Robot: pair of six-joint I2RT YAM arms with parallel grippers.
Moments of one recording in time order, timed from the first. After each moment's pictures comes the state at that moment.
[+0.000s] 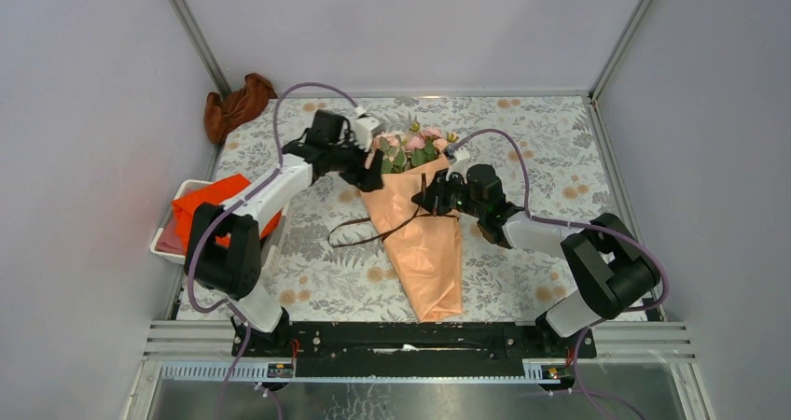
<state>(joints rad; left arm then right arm) -0.36 1.65 1.26 -0.41 0.55 0.15 0.57 1.55 0.66 0.56 -0.38 0.47</state>
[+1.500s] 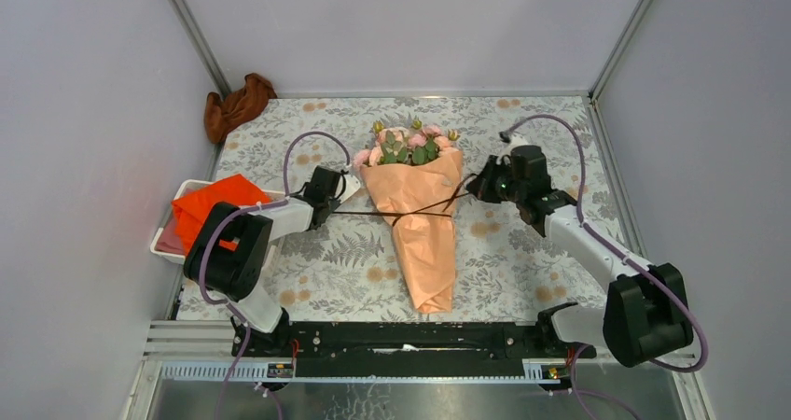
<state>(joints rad) -0.33 1.64 0.75 -0.09 -0.29 0.55 0.36 1.28 0.82 -0.09 -0.24 0.46</state>
